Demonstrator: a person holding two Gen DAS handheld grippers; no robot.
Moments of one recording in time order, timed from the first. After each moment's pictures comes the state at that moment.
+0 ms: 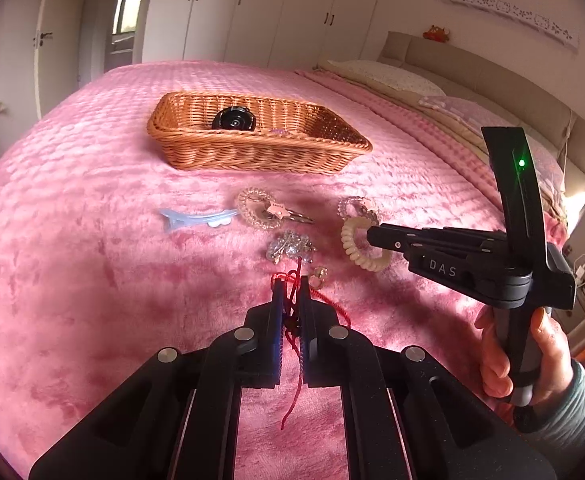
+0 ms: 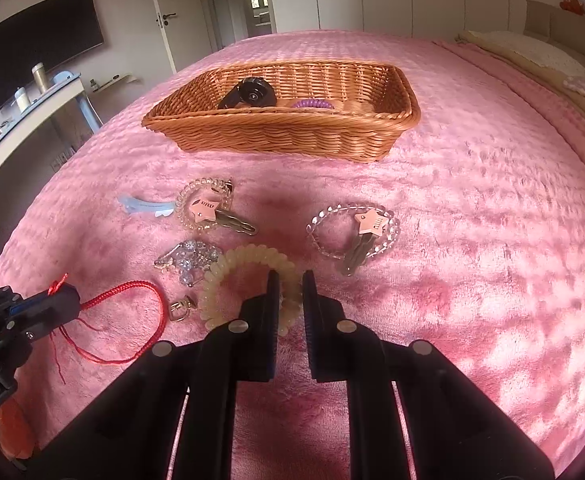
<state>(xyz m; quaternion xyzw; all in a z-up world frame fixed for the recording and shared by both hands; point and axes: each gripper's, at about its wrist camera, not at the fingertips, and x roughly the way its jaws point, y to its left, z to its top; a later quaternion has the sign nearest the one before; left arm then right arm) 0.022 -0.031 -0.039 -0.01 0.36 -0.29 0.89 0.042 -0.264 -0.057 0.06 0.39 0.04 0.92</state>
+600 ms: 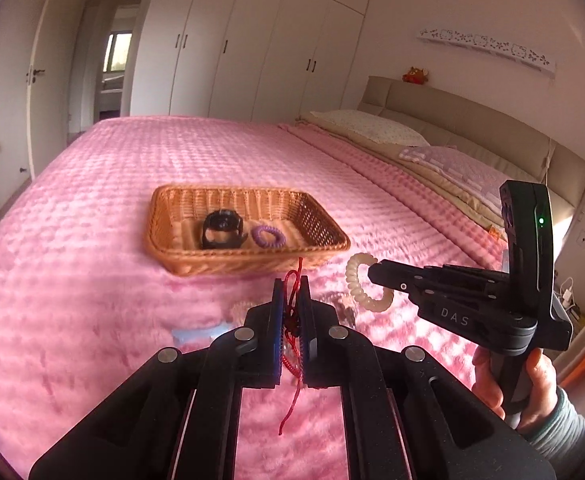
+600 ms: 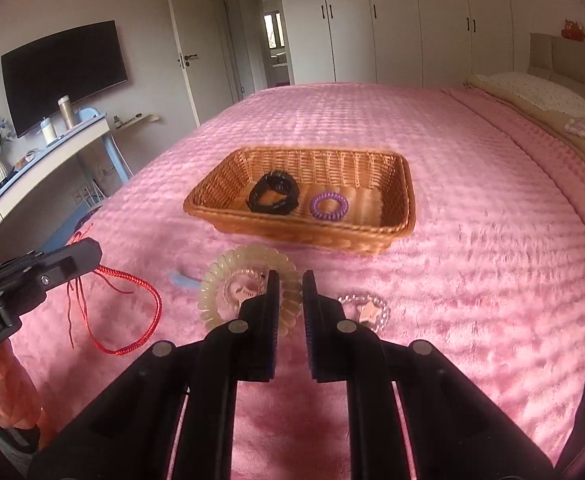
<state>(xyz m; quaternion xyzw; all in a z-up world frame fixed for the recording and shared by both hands) 0.055 -0.033 0.050 -0.02 0.28 -0.32 0.91 0.047 -0.267 0.033 0.05 0.31 0.06 0.95</state>
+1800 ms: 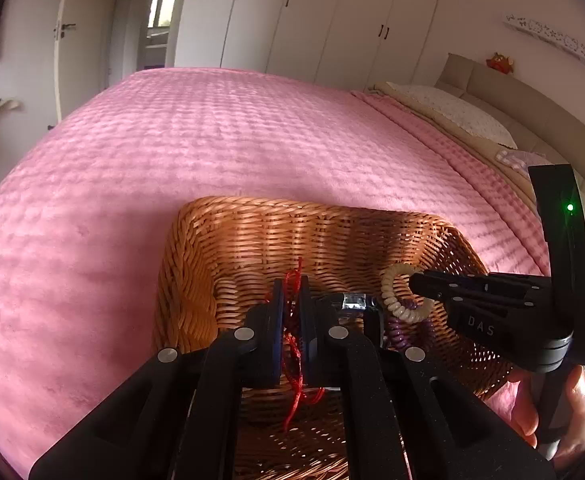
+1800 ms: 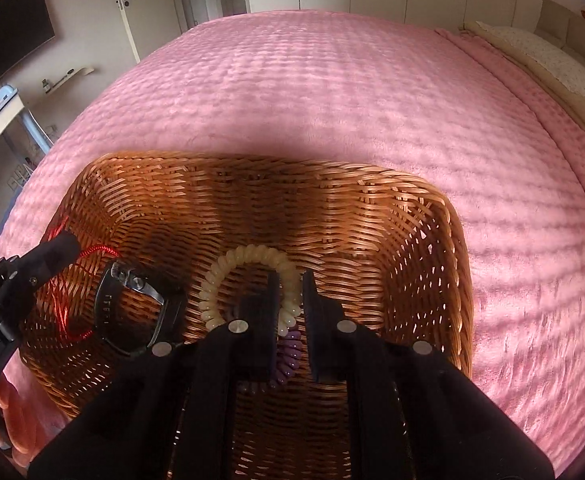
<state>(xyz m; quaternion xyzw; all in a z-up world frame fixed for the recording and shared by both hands) 0.291 -0.072 -0.018 -0.03 0.37 -0.23 0.90 0.298 -0.290 -0.030 0.04 0.46 0.00 0.89</state>
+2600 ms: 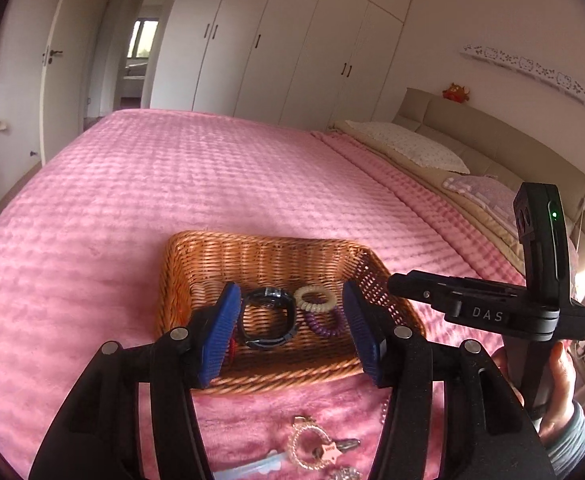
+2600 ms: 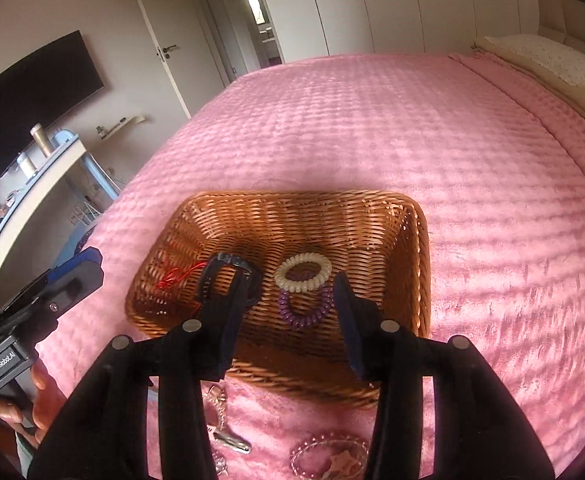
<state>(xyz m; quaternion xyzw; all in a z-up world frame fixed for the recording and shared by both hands) 0.195 -0.051 0.053 -0.06 0.29 -0.28 0.91 0.187 -0.309 0.046 0.10 0.36 0.08 0.92</state>
